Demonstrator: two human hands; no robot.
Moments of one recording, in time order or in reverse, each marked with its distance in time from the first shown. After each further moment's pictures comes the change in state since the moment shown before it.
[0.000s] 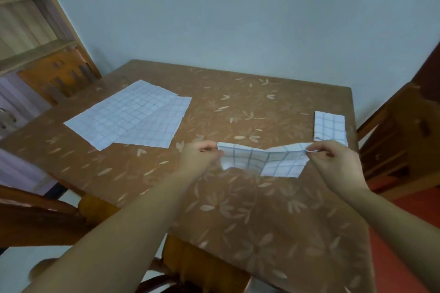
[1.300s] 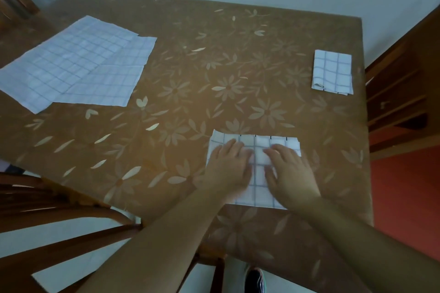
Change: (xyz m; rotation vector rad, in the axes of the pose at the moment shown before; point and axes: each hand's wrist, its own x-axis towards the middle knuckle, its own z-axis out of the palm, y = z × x) left_hand -0.004 -0.120 0.156 0.916 -0.357 0.472; right_hand -0.051 0.097 0.122 -0.450 -0.427 -0.167
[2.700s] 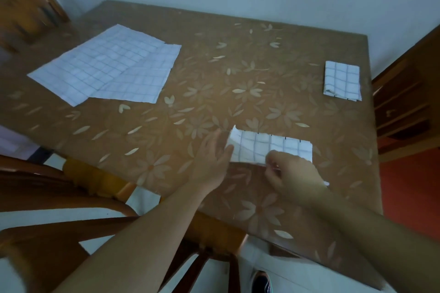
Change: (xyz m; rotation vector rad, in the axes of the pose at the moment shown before) left_hand -0.065 -0.053 -0.039 -0.669 0.175 -0.396; right_hand -0.025 -0.061 -0.031 0.088 0.018 -0.149
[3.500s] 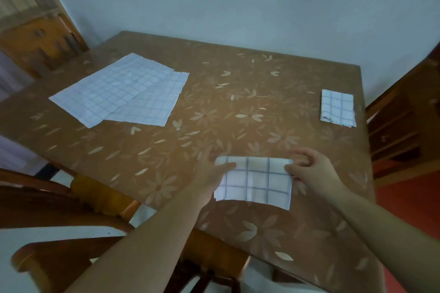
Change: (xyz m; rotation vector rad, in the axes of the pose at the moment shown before) left_hand 0.006 0.039 -0.036 -0.670 -0.062 -0.287; right_hand 0.020 0.013 -0.058 0.737 0.040 0.557
